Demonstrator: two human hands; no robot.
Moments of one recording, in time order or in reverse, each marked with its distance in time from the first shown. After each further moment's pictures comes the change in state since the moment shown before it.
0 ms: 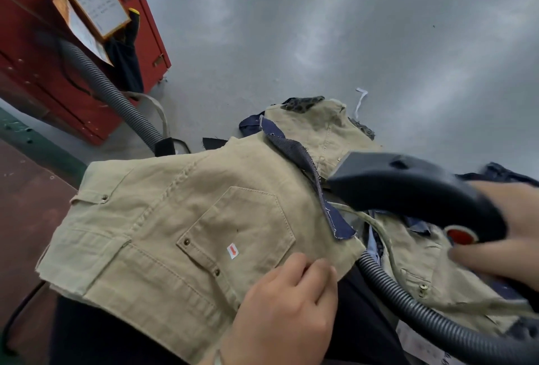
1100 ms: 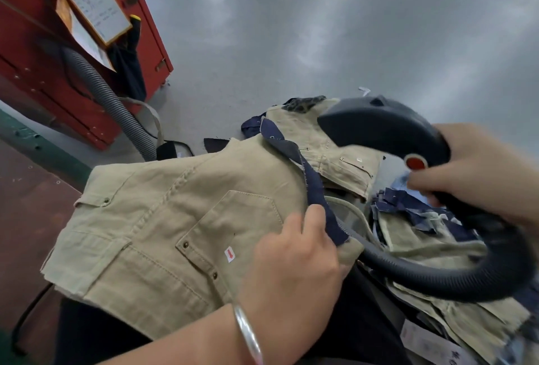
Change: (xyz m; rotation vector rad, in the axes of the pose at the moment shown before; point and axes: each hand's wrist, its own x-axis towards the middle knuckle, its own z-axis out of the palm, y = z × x) left_hand 0.042 -0.005 -0.011 0.108 -0.327 -0.168; right_hand 0.062 -0.010 -0.006 0.189 0.145 -0.021
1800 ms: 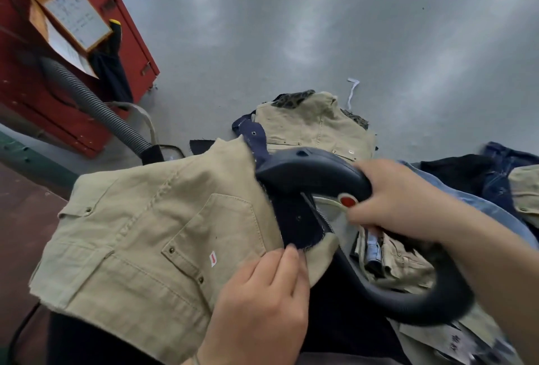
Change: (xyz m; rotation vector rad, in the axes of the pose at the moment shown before) left_hand -0.036 -0.003 0.020 0.101 0.297 0.143; right_hand -0.005 -0.004 0.056 0.042 -0.224 -0.072
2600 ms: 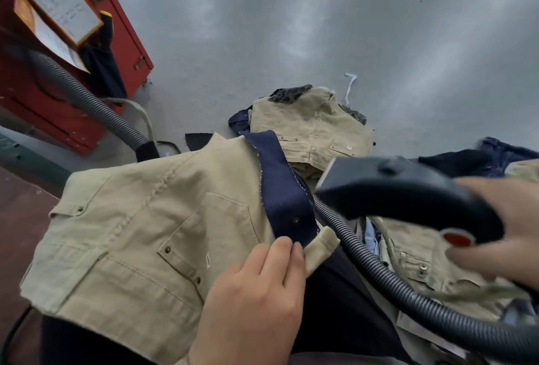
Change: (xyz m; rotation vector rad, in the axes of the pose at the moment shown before) left_hand 0.005 -0.006 -0.007 -0.044 -0.070 -0.071; right_hand -0.077 0.029 -0.037 -0.132 0.077 0.163
